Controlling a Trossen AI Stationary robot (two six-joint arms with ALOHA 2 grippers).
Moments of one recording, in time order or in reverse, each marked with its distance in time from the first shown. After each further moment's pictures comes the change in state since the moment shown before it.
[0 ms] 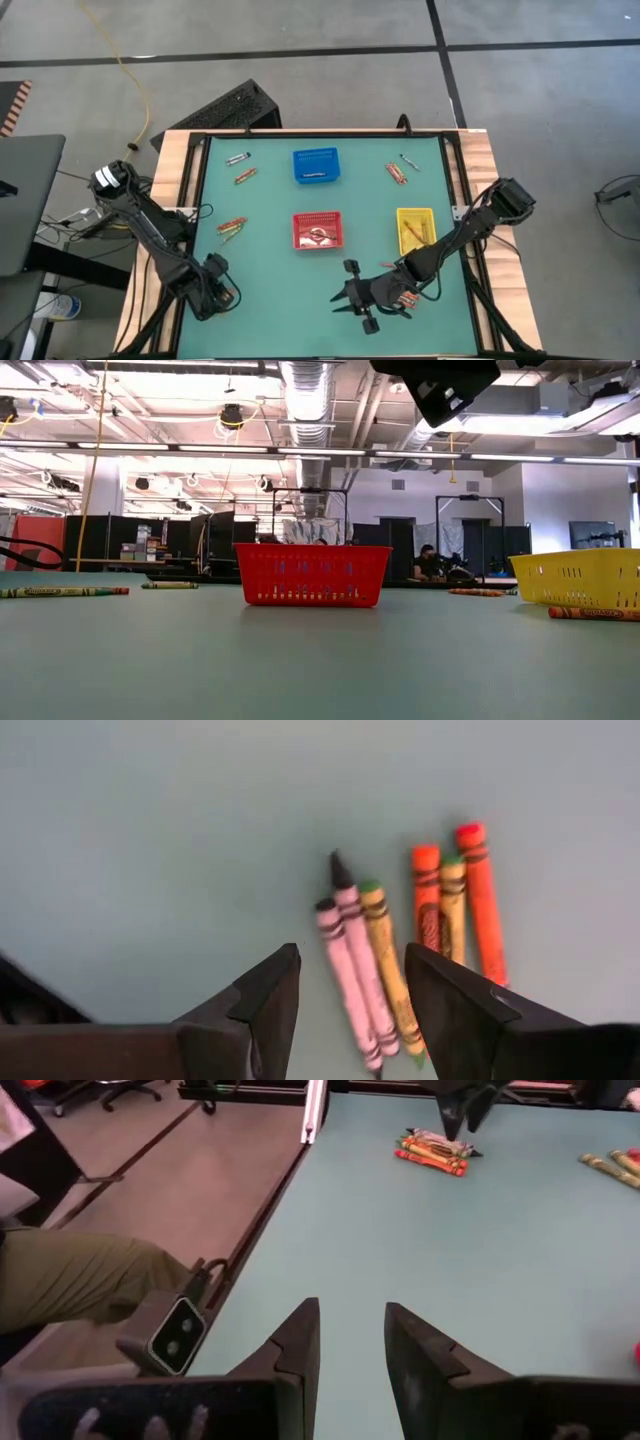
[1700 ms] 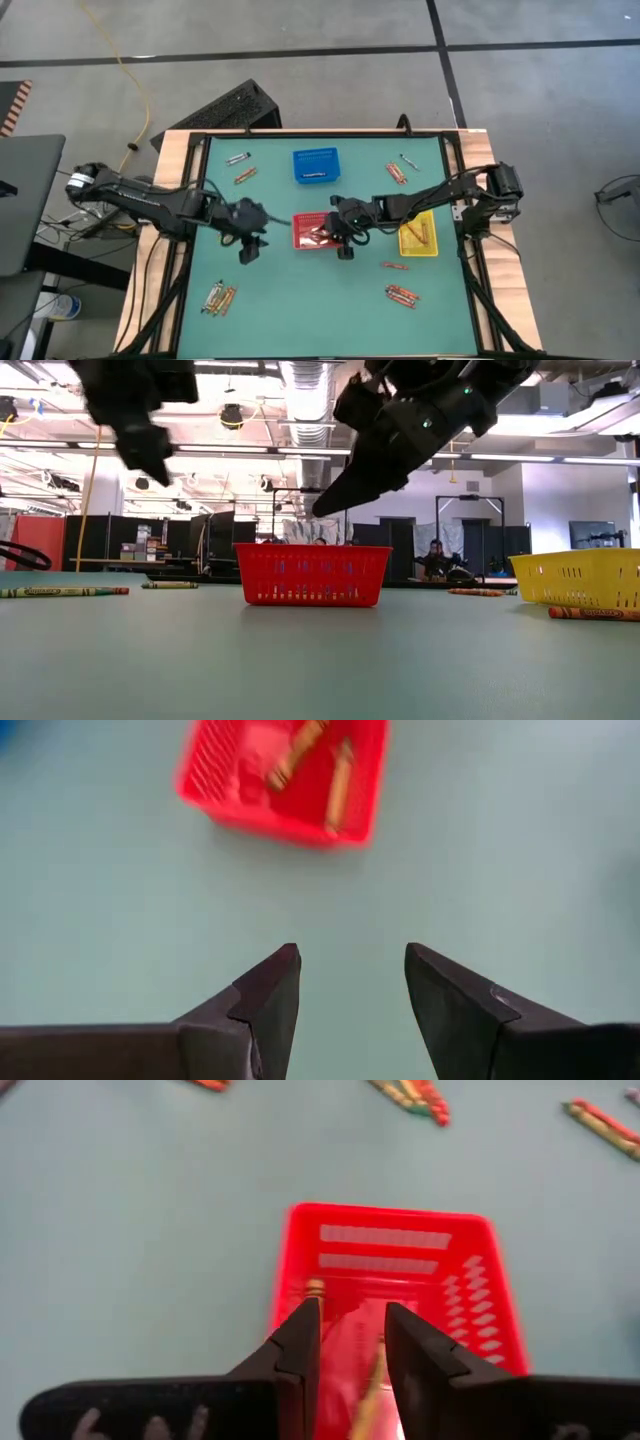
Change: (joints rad) left arm 0.718 -0.282 0.064 0.189 -0.041 1.337; right arm -0.498 -0.004 0.000 -0.168 -0.260 -0.264
